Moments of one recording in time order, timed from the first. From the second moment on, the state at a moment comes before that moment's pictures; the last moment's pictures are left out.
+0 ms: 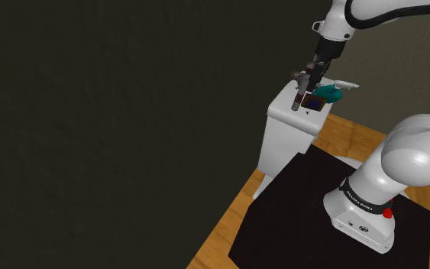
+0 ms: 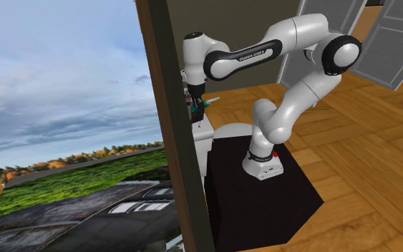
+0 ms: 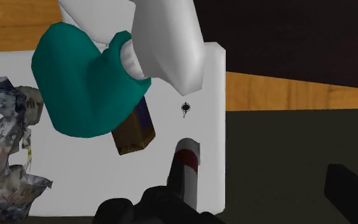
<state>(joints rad) -0.06 -0.72 -0.22 -2.57 -0.17 1.83 -0.30</state>
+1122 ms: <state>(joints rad) -0.08 -0.41 -0.48 -2.59 -0.25 2.18 -0.60</state>
